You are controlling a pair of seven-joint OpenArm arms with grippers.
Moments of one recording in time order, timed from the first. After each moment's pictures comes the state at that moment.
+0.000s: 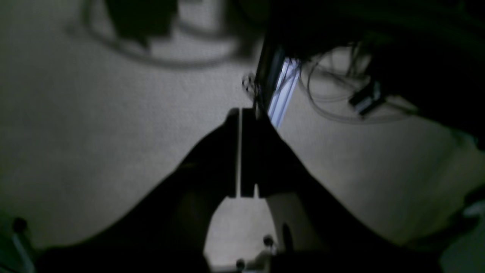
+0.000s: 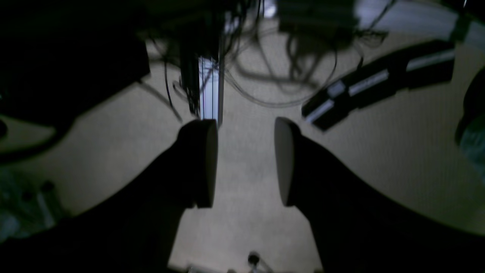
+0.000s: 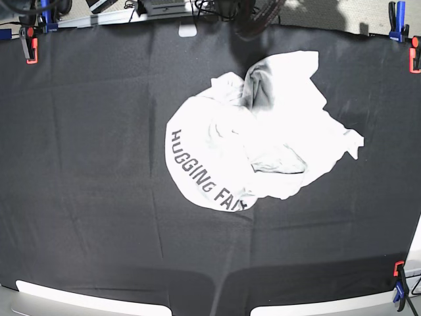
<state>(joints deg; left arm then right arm) 23.0 -10.8 -14.8 30.5 -7.4 -24.0 11.1 -15.6 11.7 -15.6 21.2 12.3 17.6 -6.2</state>
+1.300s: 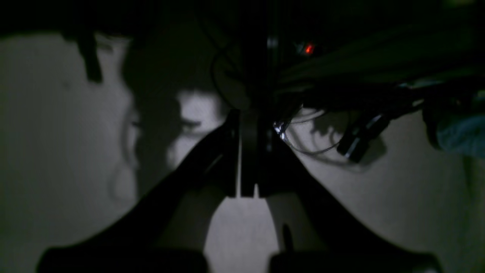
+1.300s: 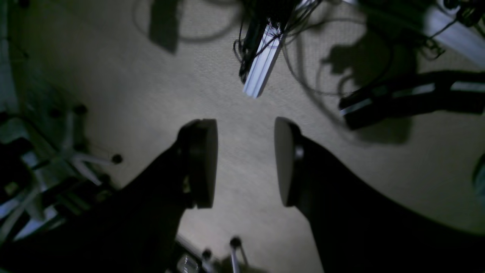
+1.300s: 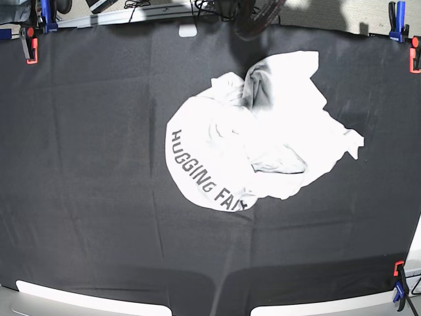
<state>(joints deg) 62.4 -10.7 -13.0 81.8 -10.9 -24.2 -10.6 -53.7 29.7 -14.6 76.2 17.9 28.0 -14.2</state>
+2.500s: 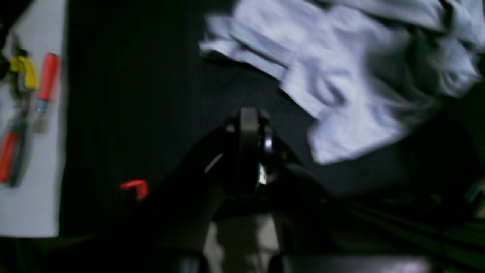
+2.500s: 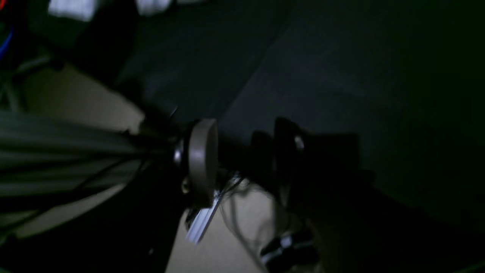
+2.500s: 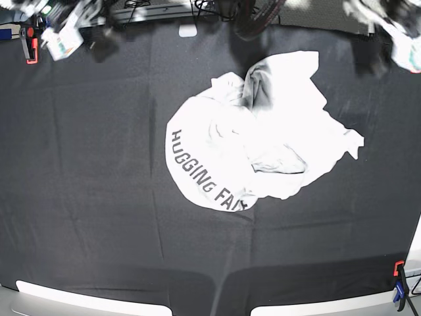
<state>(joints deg) 52.4 -10.5 -32.9 133.7 -22.1 -24.0 29.2 -57.3 29.8 22.9 118.1 36.0 37.4 -25.8</state>
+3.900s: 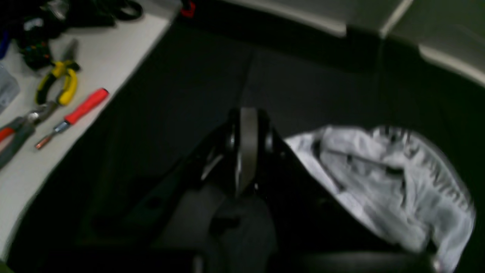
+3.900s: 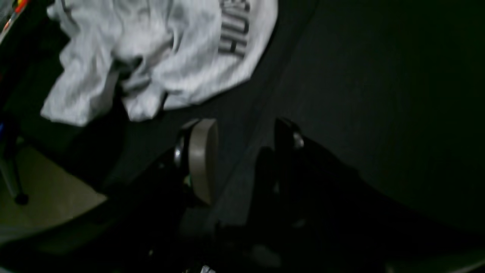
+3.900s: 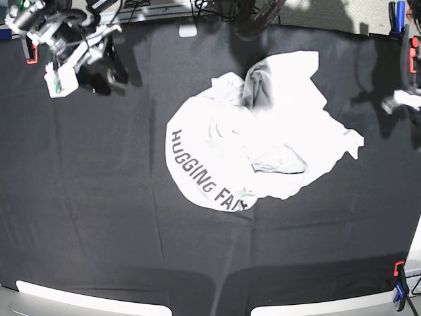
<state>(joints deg) 29.1 -10.2 -35.4 133.6 -35.2 -8.1 39.4 -41.9 19.3 23.3 118.1 36.5 37.5 -31.6</state>
